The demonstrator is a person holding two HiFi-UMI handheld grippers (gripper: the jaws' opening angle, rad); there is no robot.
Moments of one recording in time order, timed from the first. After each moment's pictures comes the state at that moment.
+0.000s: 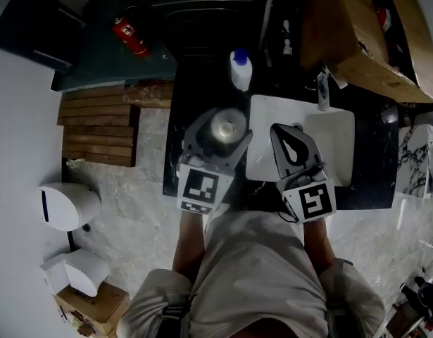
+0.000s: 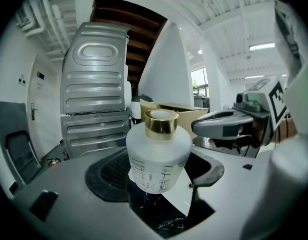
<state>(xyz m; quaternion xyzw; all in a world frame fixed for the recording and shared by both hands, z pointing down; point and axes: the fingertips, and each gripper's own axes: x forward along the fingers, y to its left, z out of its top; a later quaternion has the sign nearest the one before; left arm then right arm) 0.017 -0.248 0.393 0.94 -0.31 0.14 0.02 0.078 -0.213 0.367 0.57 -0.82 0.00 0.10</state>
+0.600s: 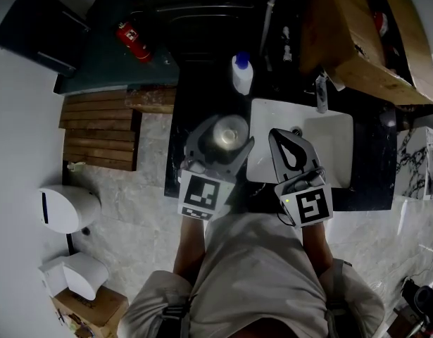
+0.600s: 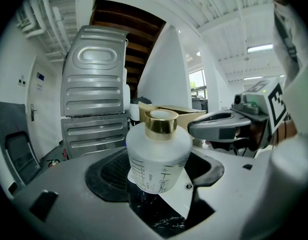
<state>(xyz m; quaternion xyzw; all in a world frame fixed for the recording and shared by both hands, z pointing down) 0.012 -0.232 0.383 0.94 -0.30 0.14 0.02 0.068 -0.201 0.357 0.57 -0.81 0.00 0.10</state>
